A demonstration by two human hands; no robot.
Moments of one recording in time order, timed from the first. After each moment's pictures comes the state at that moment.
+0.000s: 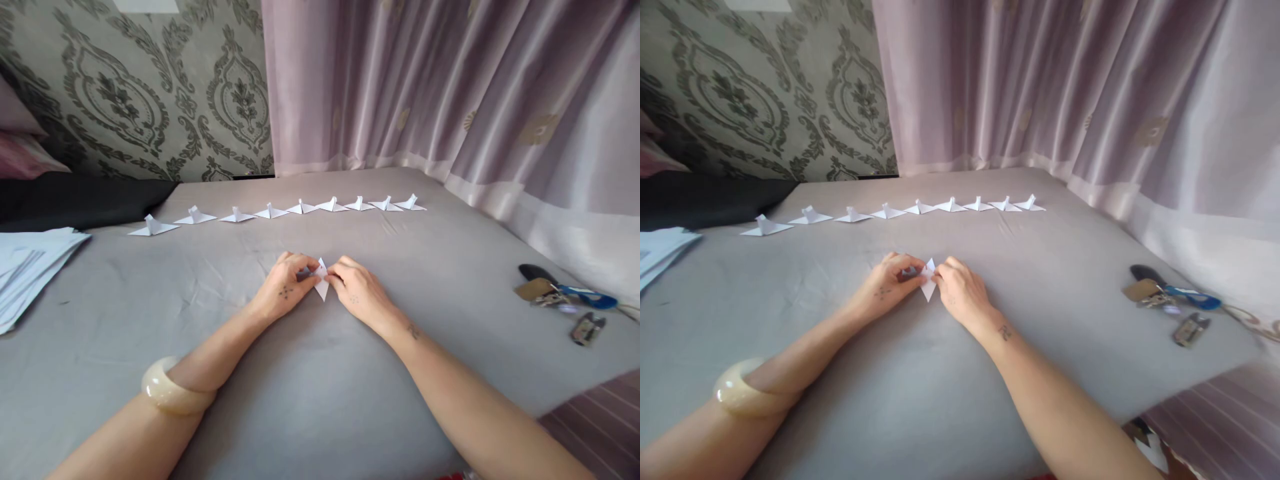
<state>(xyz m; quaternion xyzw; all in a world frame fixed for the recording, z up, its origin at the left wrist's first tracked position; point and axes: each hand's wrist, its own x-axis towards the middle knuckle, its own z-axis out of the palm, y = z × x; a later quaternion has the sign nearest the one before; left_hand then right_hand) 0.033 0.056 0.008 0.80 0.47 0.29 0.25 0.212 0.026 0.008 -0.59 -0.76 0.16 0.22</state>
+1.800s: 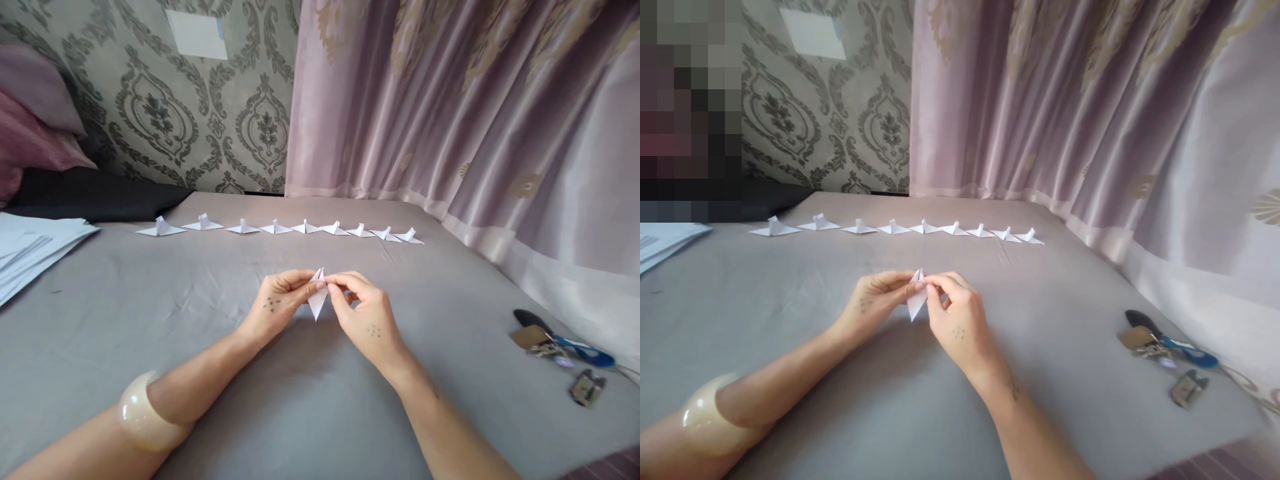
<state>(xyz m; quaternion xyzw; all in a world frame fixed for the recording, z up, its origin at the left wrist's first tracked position) 0.049 0.037 0.022 0.53 0.38 0.51 0.56 0.207 0.007 0.037 -0.50 -0.69 0.21 0.48</state>
